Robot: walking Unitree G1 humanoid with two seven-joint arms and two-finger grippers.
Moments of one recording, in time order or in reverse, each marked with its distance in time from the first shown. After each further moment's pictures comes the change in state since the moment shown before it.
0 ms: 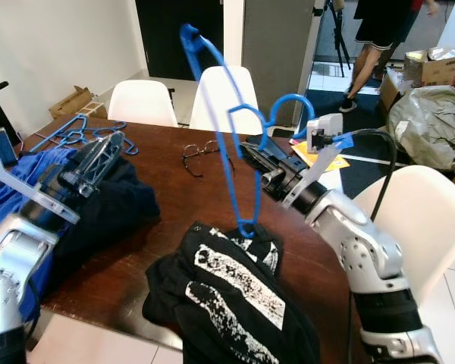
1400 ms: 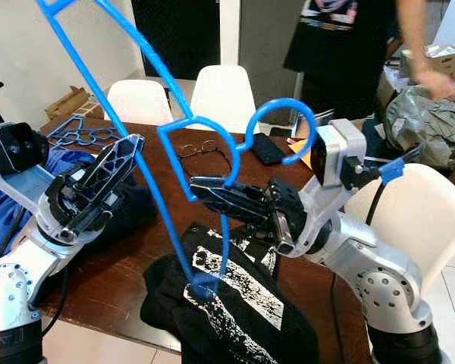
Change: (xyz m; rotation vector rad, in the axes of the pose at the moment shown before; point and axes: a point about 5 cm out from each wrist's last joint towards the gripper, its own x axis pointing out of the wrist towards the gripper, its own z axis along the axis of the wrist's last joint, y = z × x) left arm -0.033 -0.084 0.008 -0.603 -0.037 -1.181; right arm -0.051 0.108 0.036 0.168 -0.126 0.923
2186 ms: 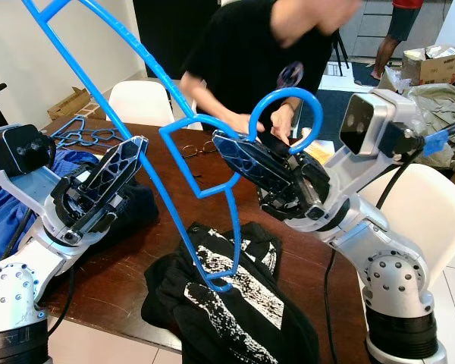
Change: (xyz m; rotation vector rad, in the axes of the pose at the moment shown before) left arm -0.002 0.004 -0.004 -0.021 -0.008 0.002; right arm 0.007 -0.002 0.021 -0.010 -0.095 0.012
